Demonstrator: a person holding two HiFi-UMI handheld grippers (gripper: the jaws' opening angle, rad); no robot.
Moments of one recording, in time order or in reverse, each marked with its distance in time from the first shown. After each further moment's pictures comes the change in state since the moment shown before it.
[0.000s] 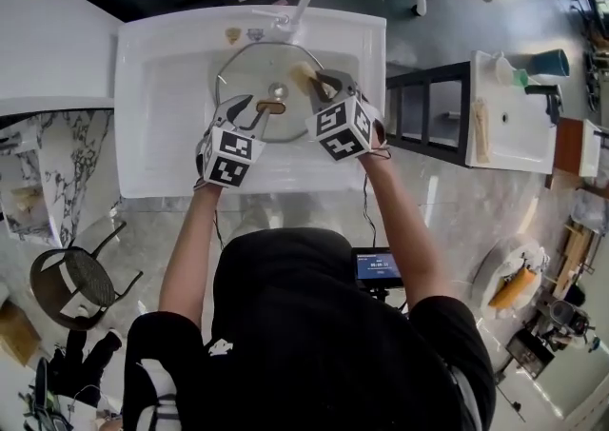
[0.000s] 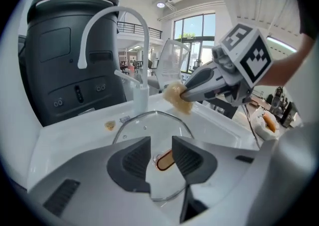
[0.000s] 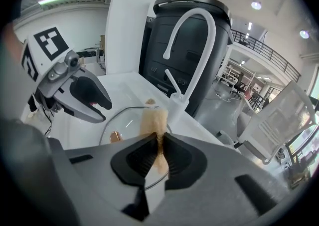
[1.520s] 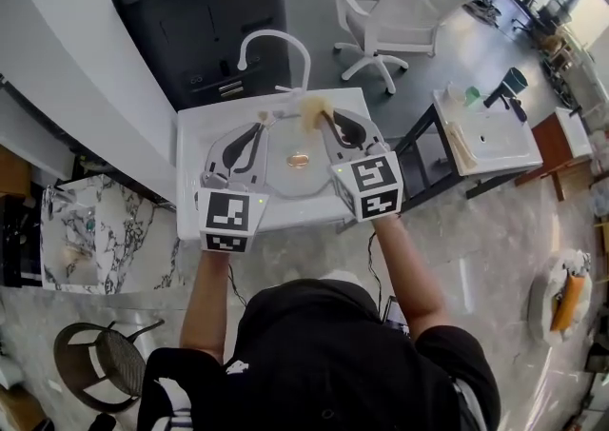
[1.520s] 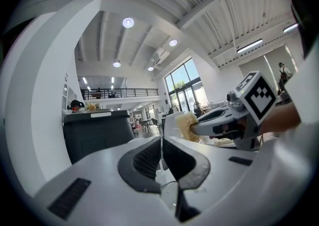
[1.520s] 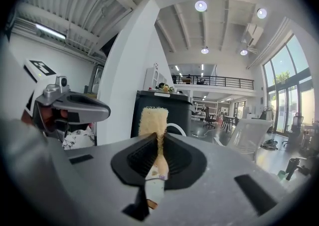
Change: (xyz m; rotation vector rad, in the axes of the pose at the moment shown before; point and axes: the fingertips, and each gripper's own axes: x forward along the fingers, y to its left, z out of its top) left arm -0.345 -0.034 0.159 0.219 -0.682 0.172; right arm -0.297 0.076 0.171 0.269 -0.620 -0.320
